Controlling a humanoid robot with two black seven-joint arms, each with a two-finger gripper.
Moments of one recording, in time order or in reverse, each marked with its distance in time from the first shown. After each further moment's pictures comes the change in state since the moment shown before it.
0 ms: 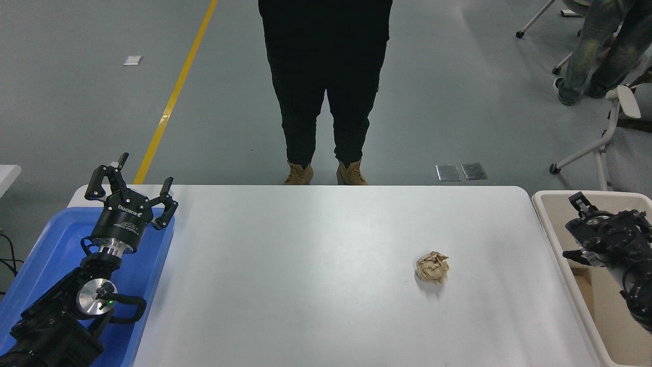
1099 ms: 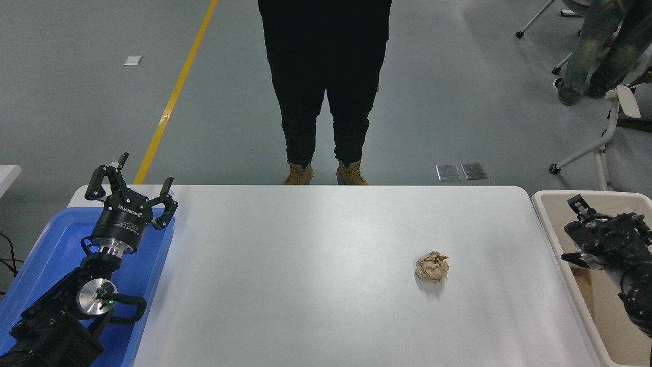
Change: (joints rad) left arm 0.000 0.000 0.000 0.000 0.000 0.000 0.000; right arm 0.007 0.010 0.002 -0.004 0.001 0.000 0.000
